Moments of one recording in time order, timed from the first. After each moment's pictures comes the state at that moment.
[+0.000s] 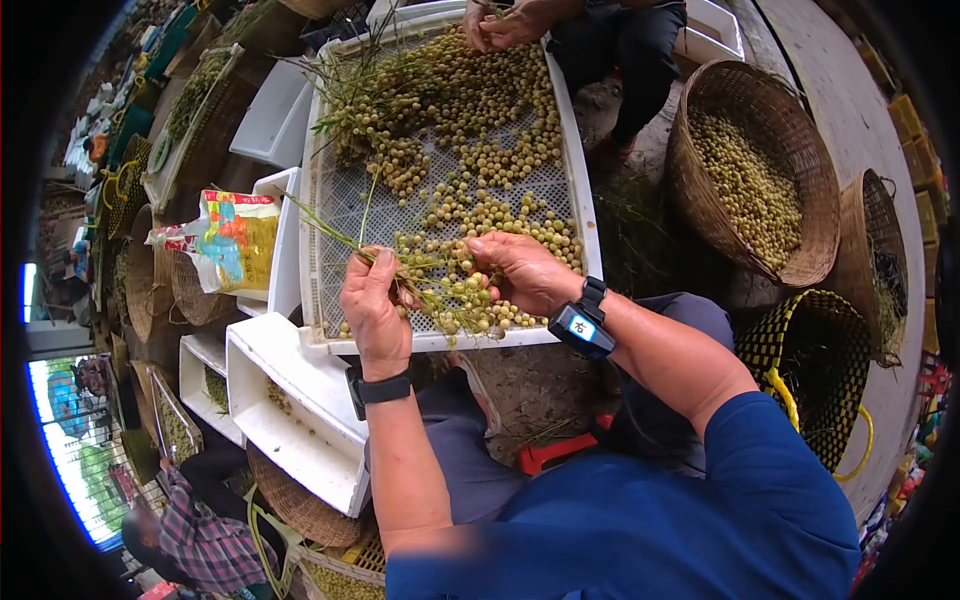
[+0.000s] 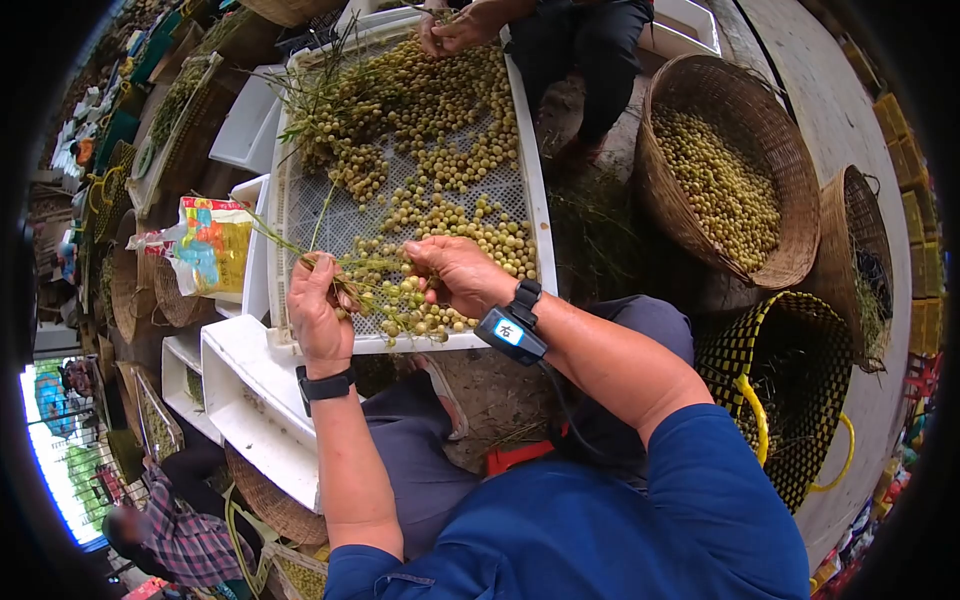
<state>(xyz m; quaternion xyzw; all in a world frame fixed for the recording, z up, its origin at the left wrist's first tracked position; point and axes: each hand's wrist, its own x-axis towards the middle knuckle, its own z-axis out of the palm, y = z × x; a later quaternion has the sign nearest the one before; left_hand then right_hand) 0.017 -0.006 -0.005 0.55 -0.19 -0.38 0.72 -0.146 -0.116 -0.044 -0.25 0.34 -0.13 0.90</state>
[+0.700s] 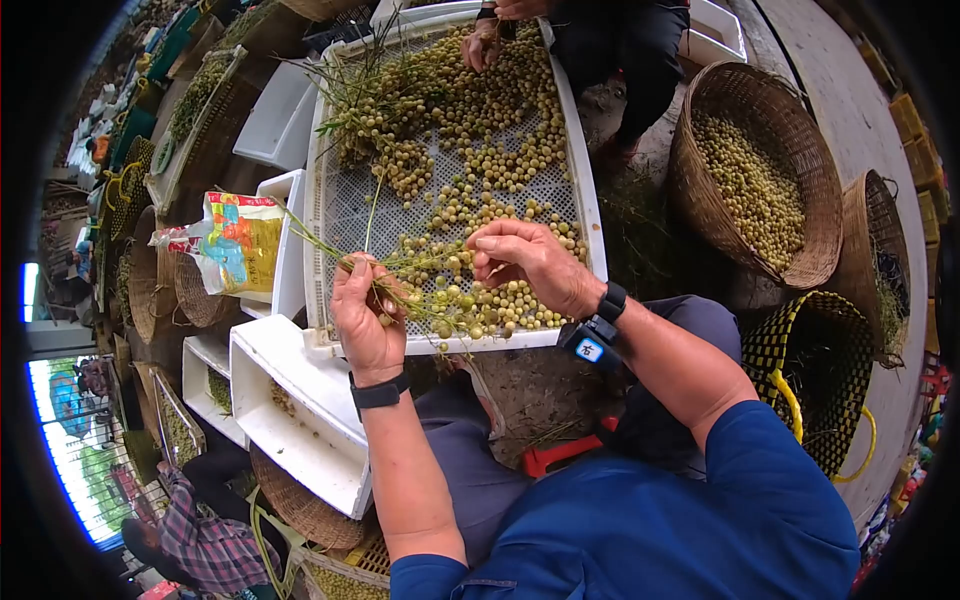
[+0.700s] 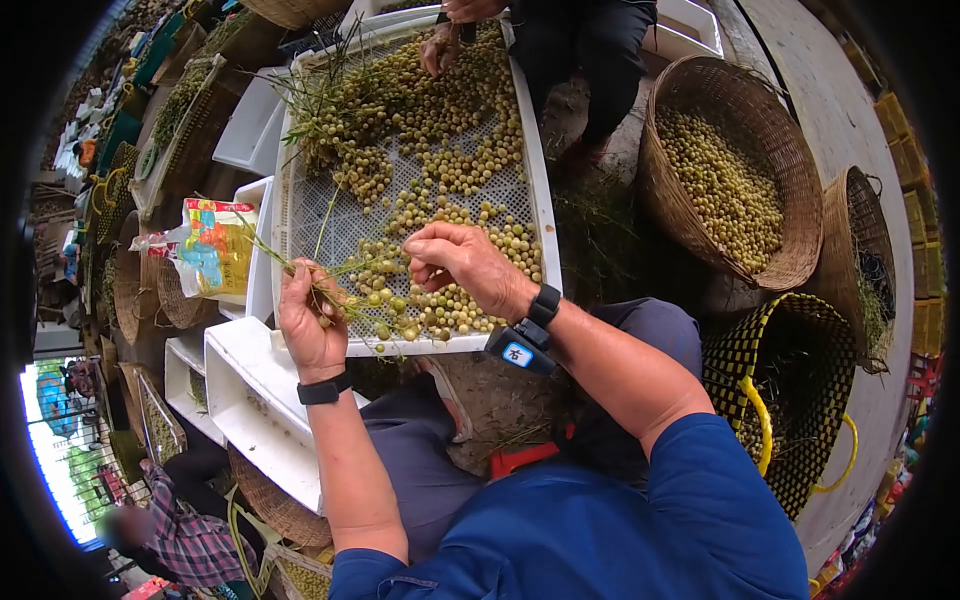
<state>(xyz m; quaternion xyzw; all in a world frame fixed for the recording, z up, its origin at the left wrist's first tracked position) 0.037 0.005 -0.004 0.44 -0.13 -0.42 0.79 -0.159 -0.124 -0.016 -0.45 0.28 -0.19 0.83</state>
